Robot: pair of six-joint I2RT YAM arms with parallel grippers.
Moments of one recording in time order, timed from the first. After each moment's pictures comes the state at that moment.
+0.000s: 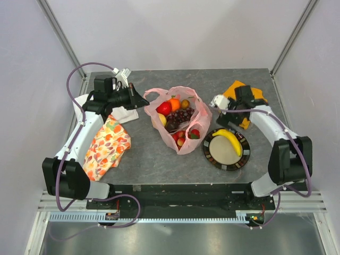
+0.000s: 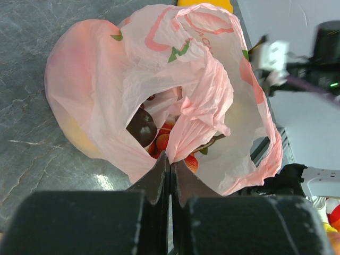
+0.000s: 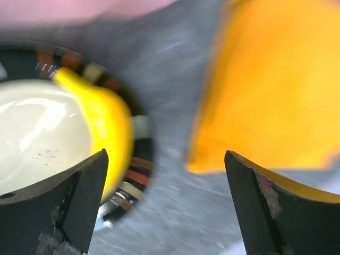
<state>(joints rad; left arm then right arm) -0.15 1.38 1.21 -0.37 0.68 -0.37 0.14 1.57 1.11 -0.66 -0.19 -0.91</state>
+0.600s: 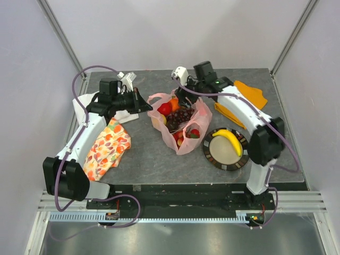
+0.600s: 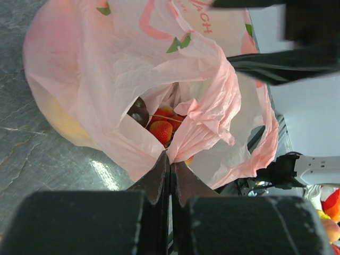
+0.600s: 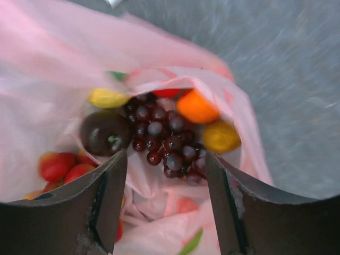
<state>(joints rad) -0.20 1.38 1.18 -0.40 0.66 -0.38 0.48 1.83 1.74 -0.62 -0.43 -0.48</state>
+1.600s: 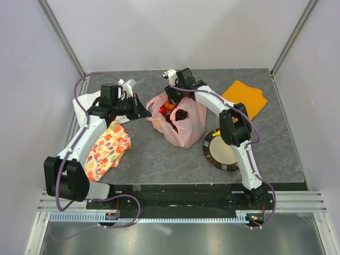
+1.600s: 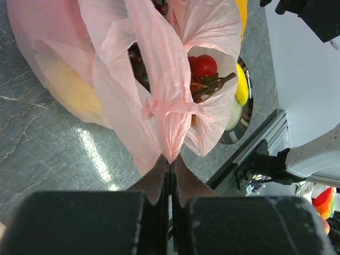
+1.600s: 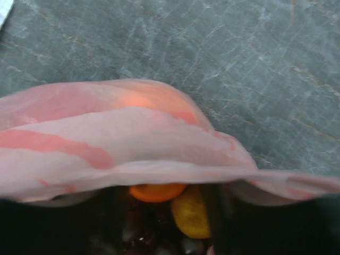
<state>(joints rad) -0.18 1.37 1.11 -0.43 0.67 -0.39 0.51 2.38 2.07 -0.46 -0.23 -0.17</state>
